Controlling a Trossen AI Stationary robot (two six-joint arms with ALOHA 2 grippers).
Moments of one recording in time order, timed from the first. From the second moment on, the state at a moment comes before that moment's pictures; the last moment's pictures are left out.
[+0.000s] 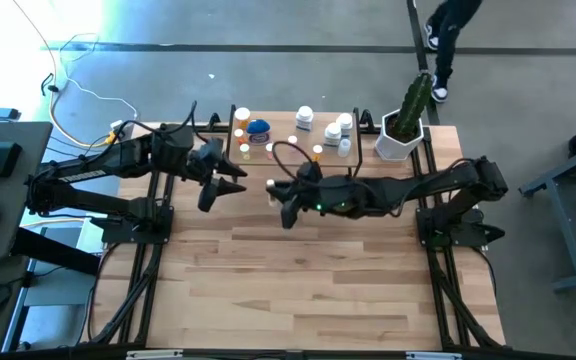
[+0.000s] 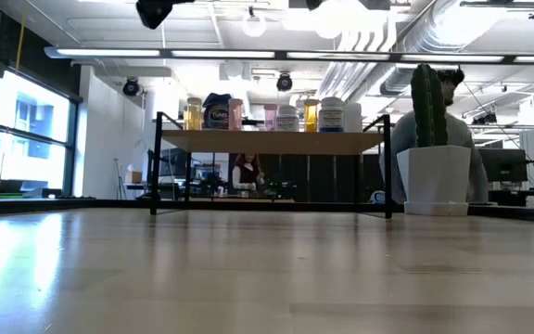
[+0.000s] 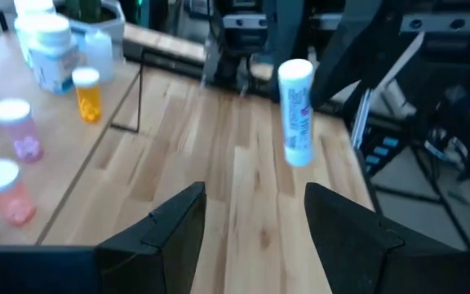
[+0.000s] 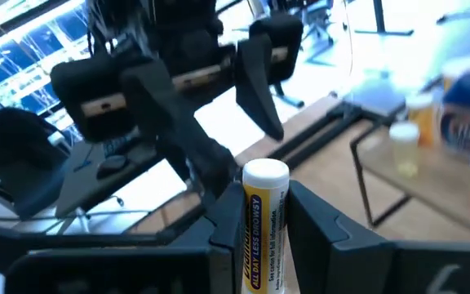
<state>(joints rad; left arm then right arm) 0.33 0.98 1.07 -0.54 0.26 -0.18 0.17 1.62 1.43 -0.03 0.47 0.56</state>
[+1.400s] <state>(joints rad) 0.26 1.14 1.07 0.02 0.26 -0.41 0.14 1.62 1.62 -0.03 0.46 0.44</state>
